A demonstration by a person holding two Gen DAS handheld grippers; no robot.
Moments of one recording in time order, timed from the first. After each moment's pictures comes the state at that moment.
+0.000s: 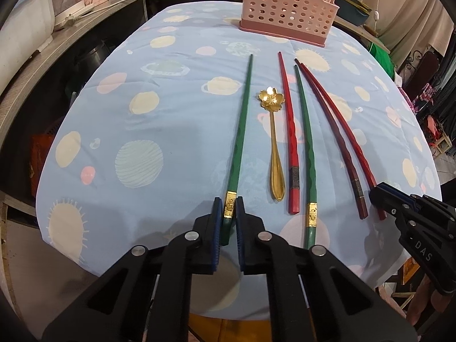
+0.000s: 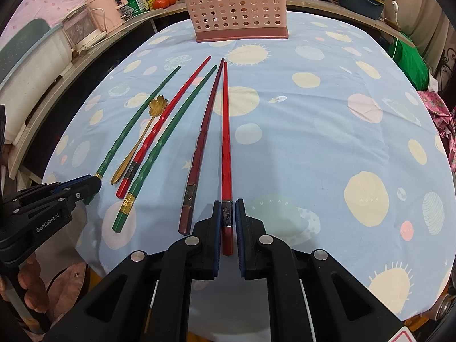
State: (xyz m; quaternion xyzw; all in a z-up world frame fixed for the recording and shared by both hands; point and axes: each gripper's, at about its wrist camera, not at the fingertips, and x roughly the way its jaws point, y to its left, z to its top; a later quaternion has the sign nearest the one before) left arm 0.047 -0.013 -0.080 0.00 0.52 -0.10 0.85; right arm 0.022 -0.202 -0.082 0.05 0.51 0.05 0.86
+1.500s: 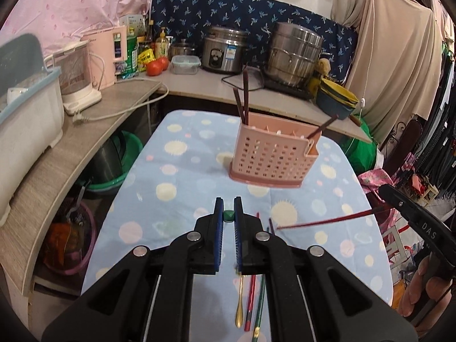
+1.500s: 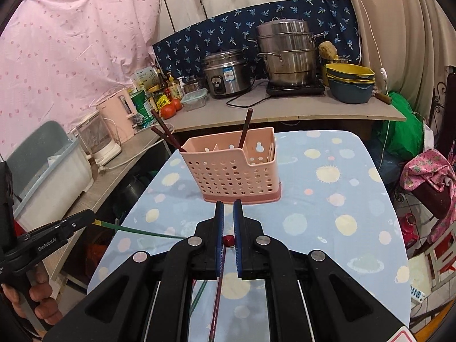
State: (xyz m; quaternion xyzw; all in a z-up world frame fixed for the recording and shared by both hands) left arm 0.127 -0.005 0.099 -0.05 0.36 -0.10 0.93; right arm 0.109 -0.260 0.098 0.12 0.32 0.06 0.94
